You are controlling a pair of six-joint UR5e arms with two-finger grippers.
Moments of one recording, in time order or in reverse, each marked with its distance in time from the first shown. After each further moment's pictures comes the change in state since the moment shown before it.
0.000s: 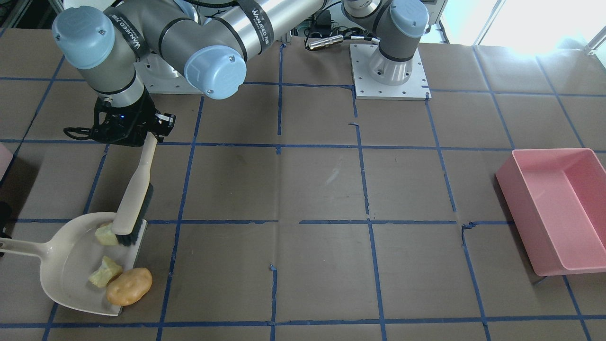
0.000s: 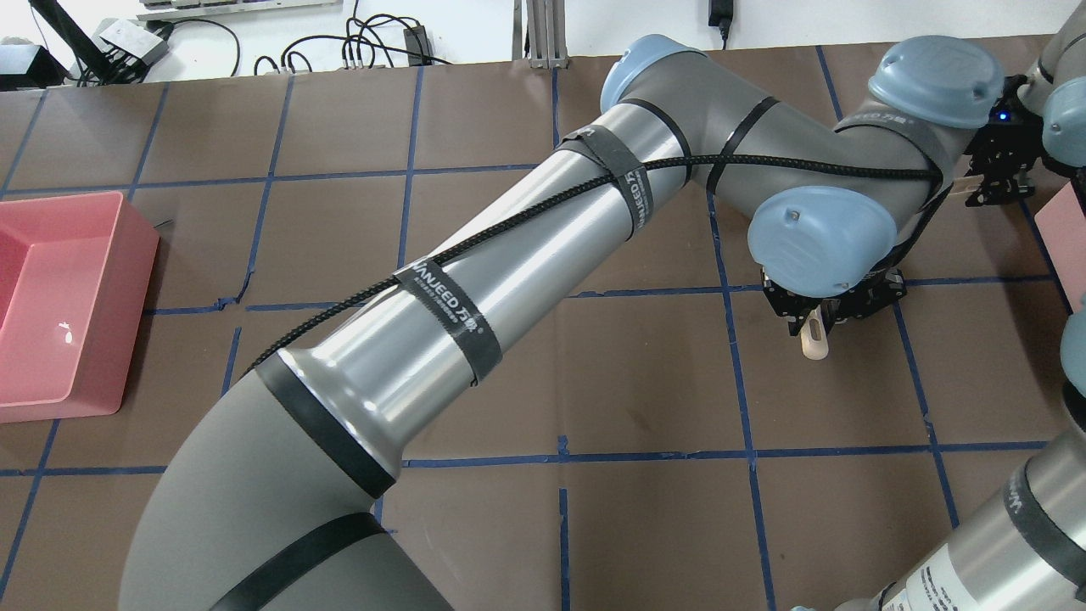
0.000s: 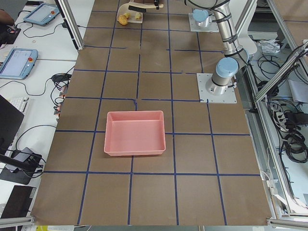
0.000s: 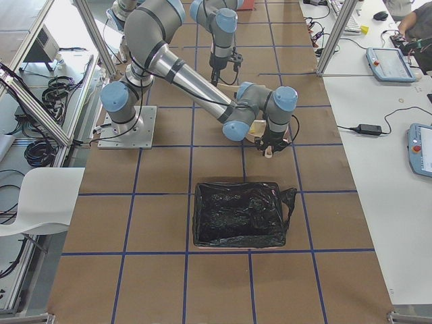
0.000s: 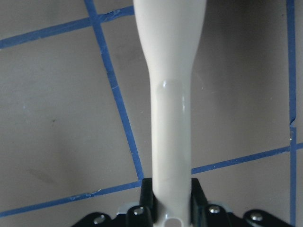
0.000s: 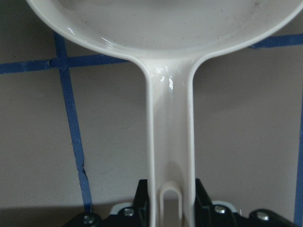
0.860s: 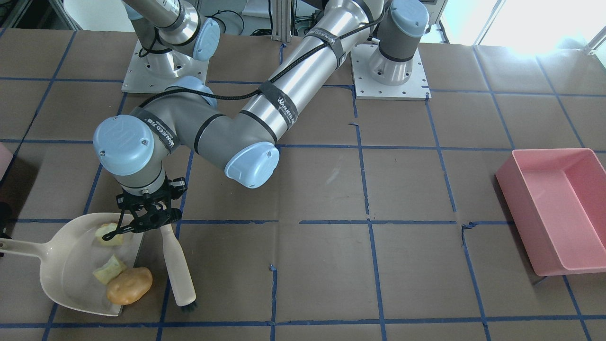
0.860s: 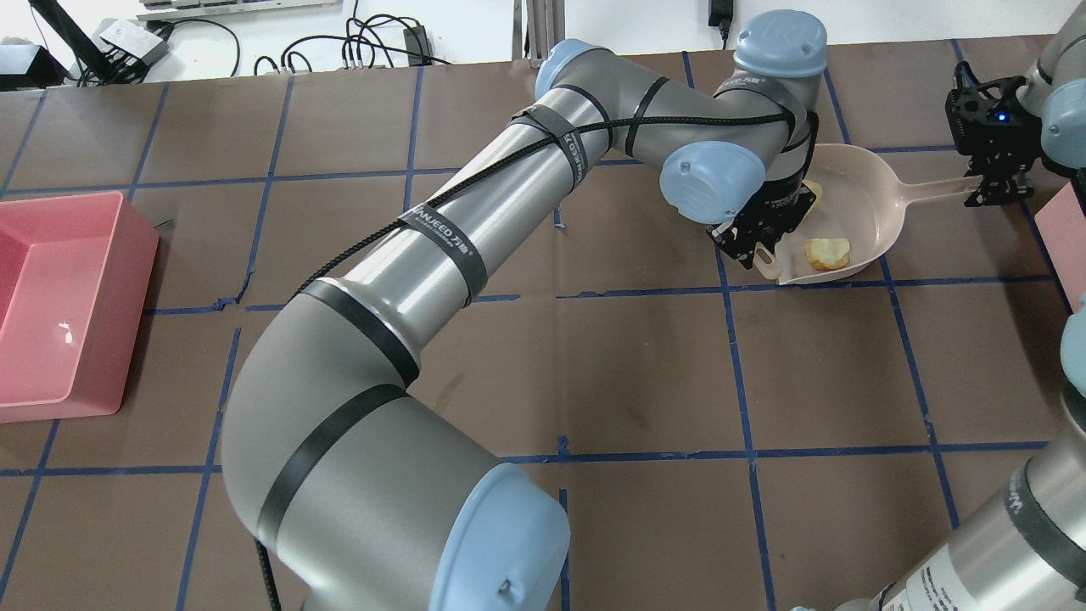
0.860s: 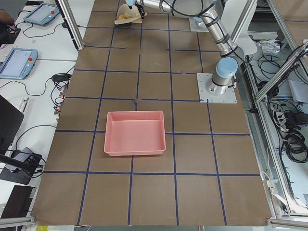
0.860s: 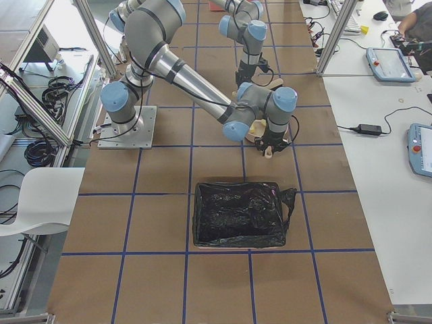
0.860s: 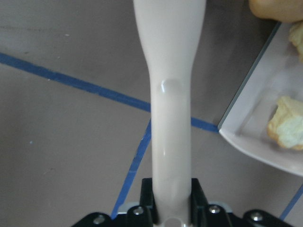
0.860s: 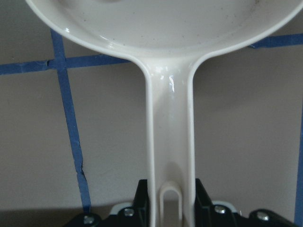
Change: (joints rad) left arm 0.126 -0.206 0.138 0.140 -0.077 -0.303; right arm 0.000 0.001 0.002 -0.007 0.000 0.004
